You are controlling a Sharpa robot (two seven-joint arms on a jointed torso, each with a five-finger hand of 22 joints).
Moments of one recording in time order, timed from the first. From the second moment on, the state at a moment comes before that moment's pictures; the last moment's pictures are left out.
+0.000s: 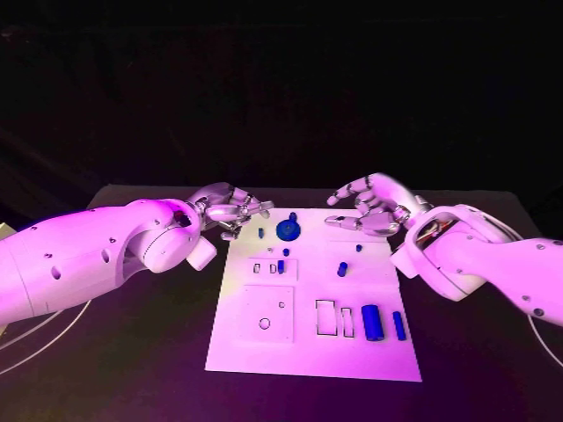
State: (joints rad) left arm 1.23 -0.87 0.00 1.47 -0.51 -0.13 -0.03; left_hand 1.18 -0.16 0.38 0.29 0.05 0.87 0.13 0.54 0.45 1.20 0.05 1.18 0.95 1.46 -0.01 1.52 1.31 0.10 1.28 0.10 1.38 1.13; right arm 1.34 -0.83 -0.16 1.63 -0.96 -0.53 0.02; right_hand 1.42 -0.14 0.10 0.29 0.13 0.91 0.16 0.16 0.35 1.47 0.08 1.49 1.31 1.47 0.01 1.54 1.31 0.01 1.46 0.11 1.50 1.31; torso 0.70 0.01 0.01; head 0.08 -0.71
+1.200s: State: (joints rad) left arm 1.33 -0.57 -0.08 1.26 -0.95 0.22 -0.56; left_hand 1.08 -0.13 0.33 0.29 0.05 0.82 0.12 0.59 0.59 1.17 0.05 1.19 0.93 1.47 -0.02 1.54 1.31 0.08 1.33 0.09 1.42 1.22; right arm 1.37 -0.89 -0.16 1.53 -0.61 -0.53 0.12; right_hand 1.44 -0.13 0.06 0.29 0.20 0.82 0.17 0.26 0.37 1.05 0.10 0.93 1.01 1.32 0.01 1.12 0.92 0.16 1.17 0.11 0.67 1.00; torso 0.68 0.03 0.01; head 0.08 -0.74
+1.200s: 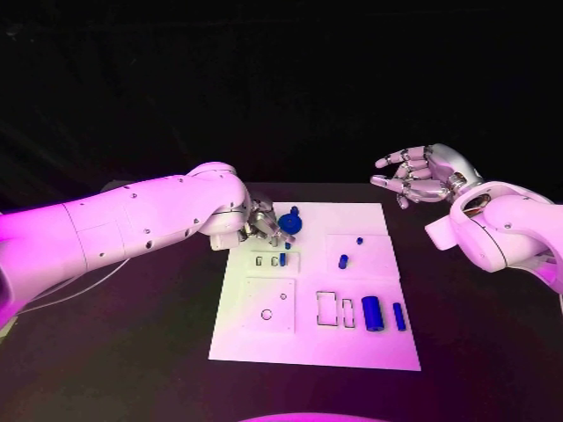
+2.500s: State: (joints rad) left arm 1.33 -0.54 -0.09 1.24 -0.95 0.34 -0.57; left_hand 1.13 -0.11 0.36 0.29 0.05 0.85 0.11 0.59 0.62 1.17 0.04 1.19 0.93 1.47 -0.02 1.54 1.31 0.08 1.33 0.09 1.43 1.23; right arm 1.37 -0.87 -0.16 1.51 -0.60 -0.56 0.13; right_hand 1.45 -0.12 0.06 0.29 0.20 0.77 0.18 0.31 0.38 0.97 0.09 0.83 0.85 1.26 0.01 0.90 0.75 0.18 1.16 0.12 0.48 0.85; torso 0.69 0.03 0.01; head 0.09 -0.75
